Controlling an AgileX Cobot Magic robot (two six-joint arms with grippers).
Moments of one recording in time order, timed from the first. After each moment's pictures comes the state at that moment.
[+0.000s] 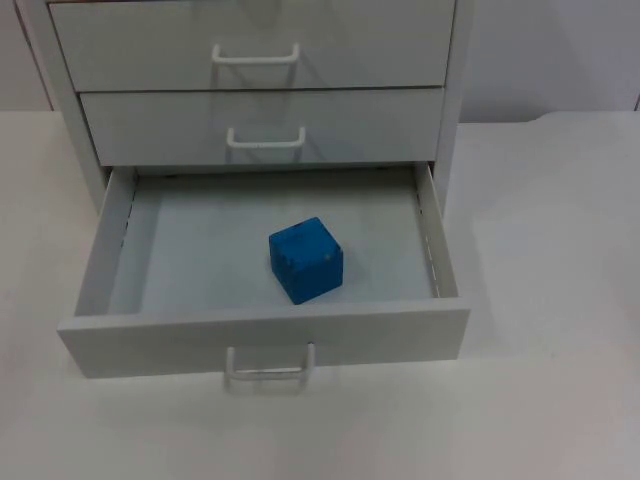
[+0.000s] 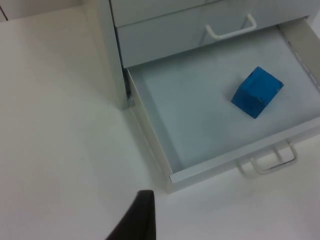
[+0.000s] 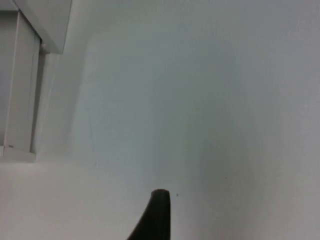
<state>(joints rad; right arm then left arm) -0.04 0.89 -0.76 0.13 0.78 -0.18 -0.09 0.59 -0.72 -0.27 0.92 0.28</state>
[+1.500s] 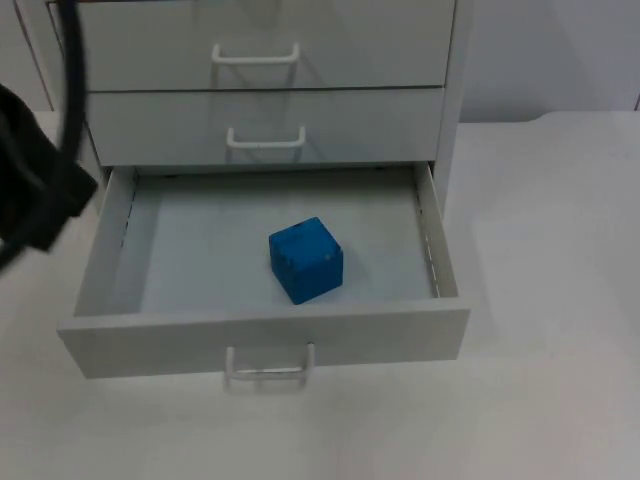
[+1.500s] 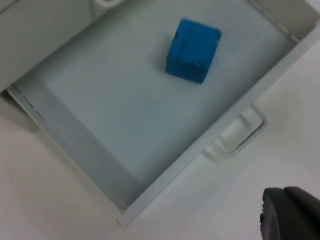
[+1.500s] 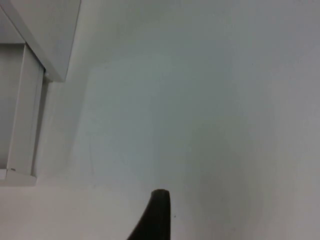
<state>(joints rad) -0.04 0.87 -0.76 0.13 0.74 -0.17 -0.47 1.06 -0.72 -0.14 0.66 0.33</state>
